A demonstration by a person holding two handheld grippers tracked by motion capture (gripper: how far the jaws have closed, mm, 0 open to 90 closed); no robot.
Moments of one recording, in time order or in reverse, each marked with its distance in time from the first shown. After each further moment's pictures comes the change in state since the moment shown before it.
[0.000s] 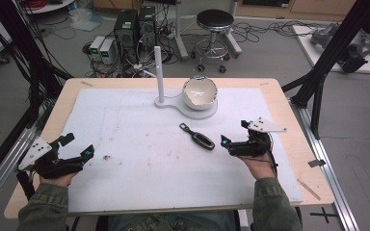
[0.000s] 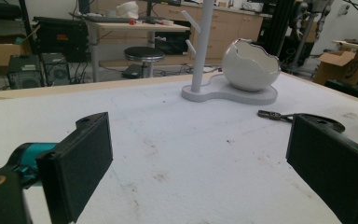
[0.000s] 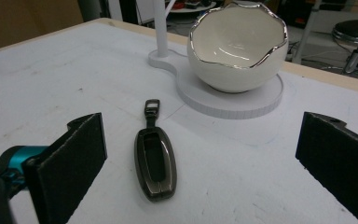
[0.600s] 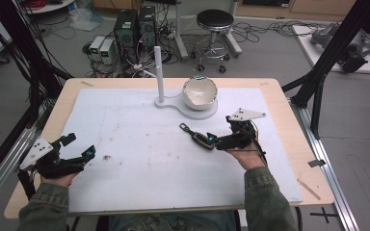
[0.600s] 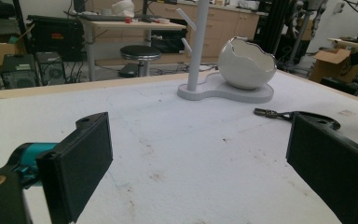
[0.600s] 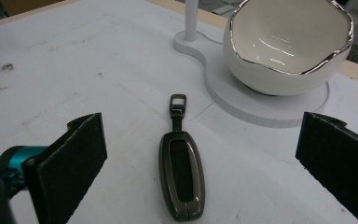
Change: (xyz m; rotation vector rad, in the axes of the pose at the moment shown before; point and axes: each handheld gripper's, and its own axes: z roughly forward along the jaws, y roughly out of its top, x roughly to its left) left arm -0.001 0.000 0.001 0.005 -0.012 0.002; right arm 0.018 0.030 0.034 0.142 0.079 -0.053
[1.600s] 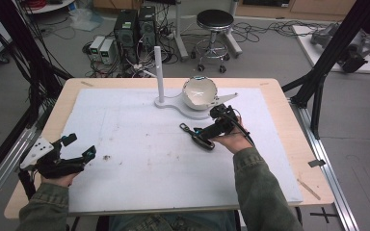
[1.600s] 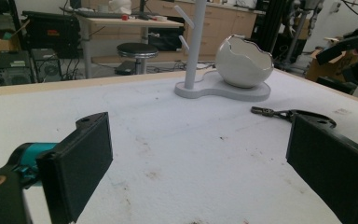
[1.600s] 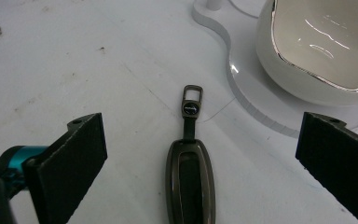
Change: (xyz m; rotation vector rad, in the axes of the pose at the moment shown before) left arm 0.000 0.000 0.001 0.006 -0.012 -0.013; right arm 0.003 0.043 0.049 0.237 0.065 -0.065
